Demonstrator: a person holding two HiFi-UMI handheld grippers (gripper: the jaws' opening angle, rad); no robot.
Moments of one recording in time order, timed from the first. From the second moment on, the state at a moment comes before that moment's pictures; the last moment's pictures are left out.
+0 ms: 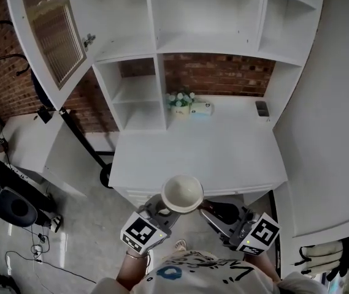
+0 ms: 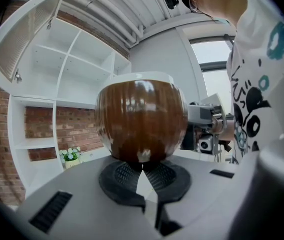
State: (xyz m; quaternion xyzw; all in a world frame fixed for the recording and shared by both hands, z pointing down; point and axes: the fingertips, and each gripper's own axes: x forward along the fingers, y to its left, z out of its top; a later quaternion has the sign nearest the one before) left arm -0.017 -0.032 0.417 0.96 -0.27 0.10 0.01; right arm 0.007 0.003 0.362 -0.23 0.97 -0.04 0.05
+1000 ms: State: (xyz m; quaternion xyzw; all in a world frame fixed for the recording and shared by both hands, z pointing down) left arm -0.057 -0.097 0.431 0.96 -0.28 0.09 0.02; right arm -0.035 -0.058 0.378 -0.24 0.97 -0.04 0.04
